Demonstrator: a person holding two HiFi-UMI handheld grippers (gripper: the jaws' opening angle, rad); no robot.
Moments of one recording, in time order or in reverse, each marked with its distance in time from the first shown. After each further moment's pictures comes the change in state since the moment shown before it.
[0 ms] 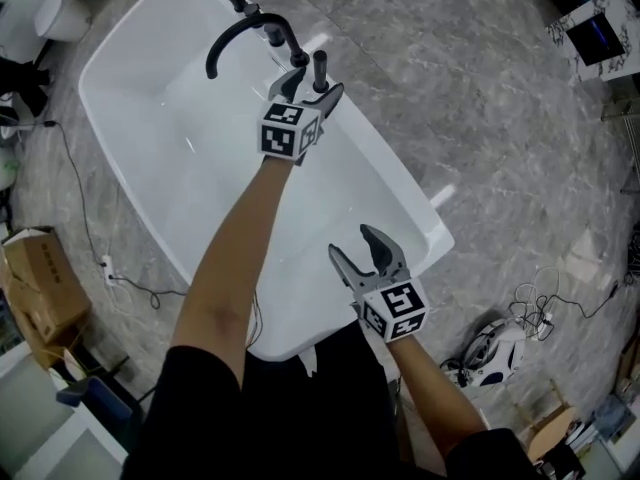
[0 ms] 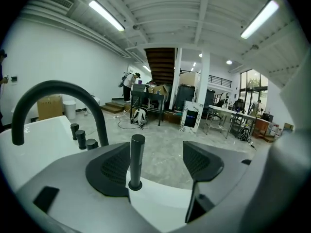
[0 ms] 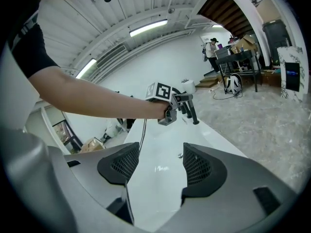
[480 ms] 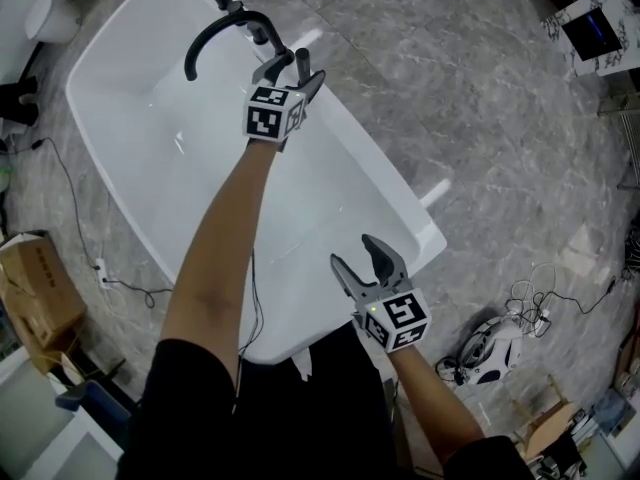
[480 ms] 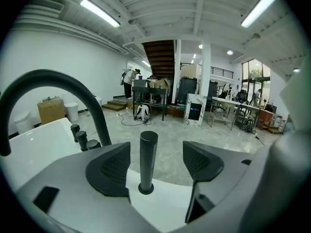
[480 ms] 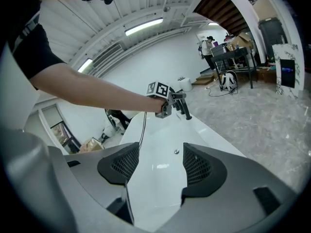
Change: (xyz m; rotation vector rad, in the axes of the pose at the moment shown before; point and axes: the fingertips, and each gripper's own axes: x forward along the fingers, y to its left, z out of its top) left arm 0.036 0.029 -0.013 0.056 0.076 0.046; right arm -0.017 -0.027 -0.019 0.034 0.024 -0.027
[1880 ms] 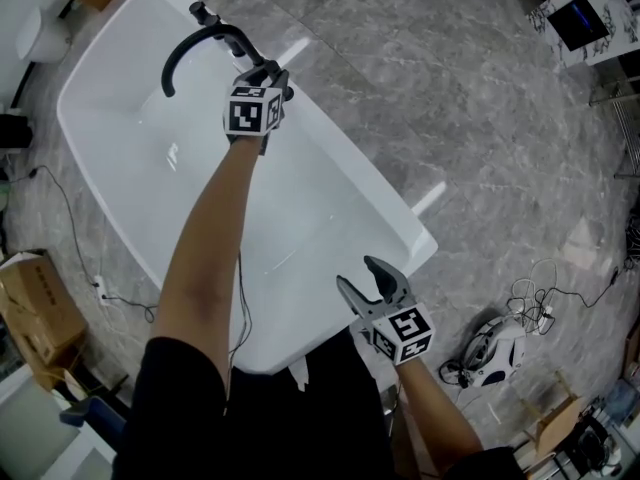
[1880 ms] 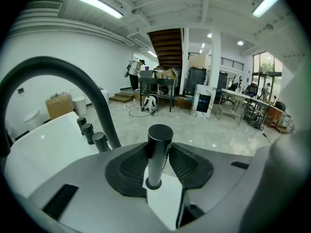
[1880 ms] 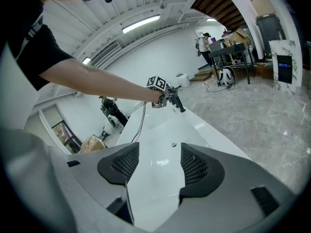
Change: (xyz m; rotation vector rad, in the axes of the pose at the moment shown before) left arm 0.024 0.018 -0.015 -0.028 0.117 0.091; right arm -0.036 -0.032 -0.040 0.019 0.045 -0.004
